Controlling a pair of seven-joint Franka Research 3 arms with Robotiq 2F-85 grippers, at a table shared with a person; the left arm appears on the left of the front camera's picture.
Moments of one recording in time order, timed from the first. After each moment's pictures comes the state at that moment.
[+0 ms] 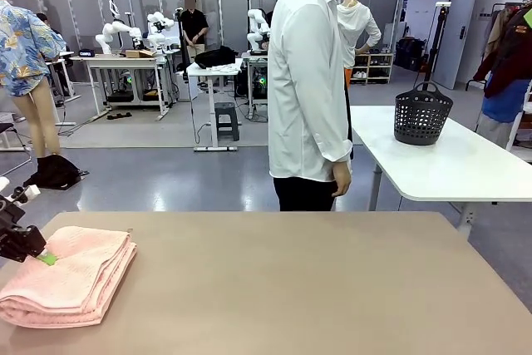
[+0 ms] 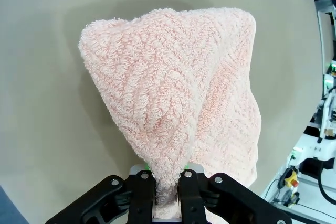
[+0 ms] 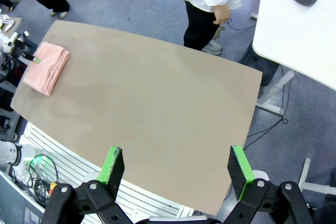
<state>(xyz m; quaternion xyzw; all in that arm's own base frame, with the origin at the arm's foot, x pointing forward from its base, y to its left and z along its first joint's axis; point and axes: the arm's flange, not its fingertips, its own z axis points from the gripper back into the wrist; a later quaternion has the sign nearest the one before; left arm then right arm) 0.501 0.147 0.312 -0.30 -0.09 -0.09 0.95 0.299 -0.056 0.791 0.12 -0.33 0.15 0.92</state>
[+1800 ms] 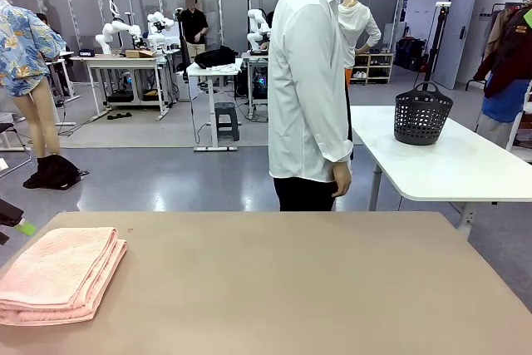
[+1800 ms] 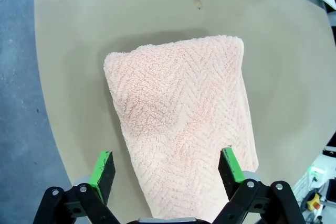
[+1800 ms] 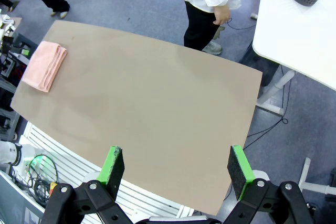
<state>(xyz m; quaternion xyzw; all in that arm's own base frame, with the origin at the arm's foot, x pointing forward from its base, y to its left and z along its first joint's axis) 0.482 0.175 0.375 -0.22 -0.17 -0.08 0.96 0.299 -0.056 0.791 0.12 -0.33 0.15 0.92</state>
